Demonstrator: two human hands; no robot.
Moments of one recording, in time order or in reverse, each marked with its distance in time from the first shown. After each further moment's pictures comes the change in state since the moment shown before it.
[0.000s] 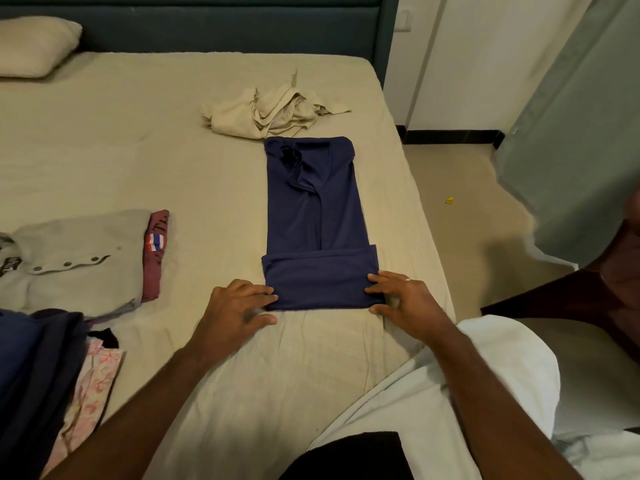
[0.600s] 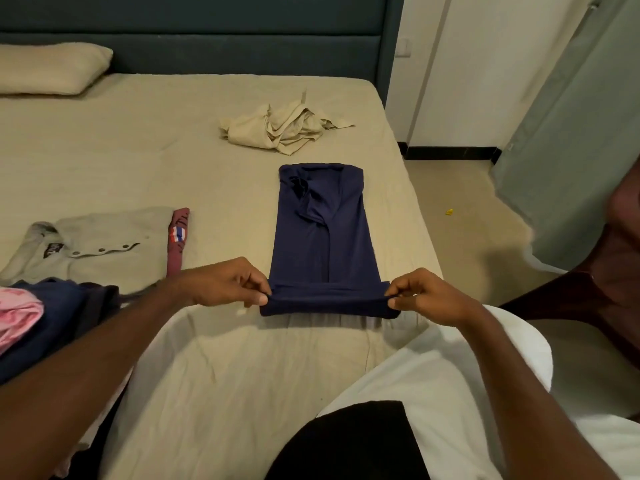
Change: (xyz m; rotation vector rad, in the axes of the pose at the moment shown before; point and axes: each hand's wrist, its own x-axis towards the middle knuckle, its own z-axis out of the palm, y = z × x) left_hand 0.029 0.035 -0.108 -0.489 -0.735 -0.116; right_hand -0.037 -0.057 -0.065 0.308 -0.339 0.142
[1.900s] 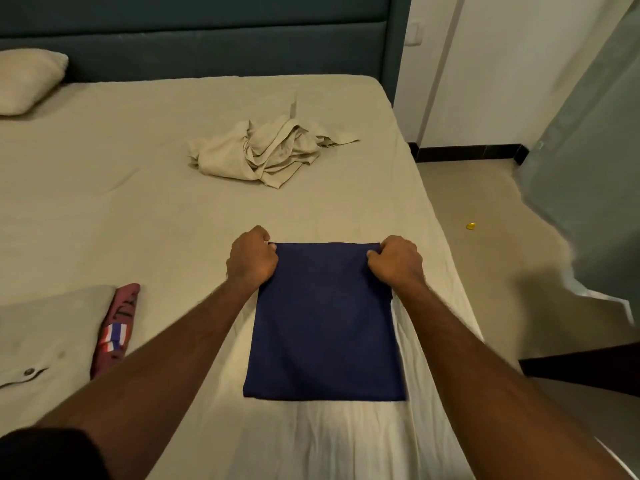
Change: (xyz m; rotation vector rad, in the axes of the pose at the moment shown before) left_hand 0.249 -0.041 -0.116 0.148 0.921 -0.492; right_hand 0.283 0.003 -0.060 -0.226 0.557 0.461
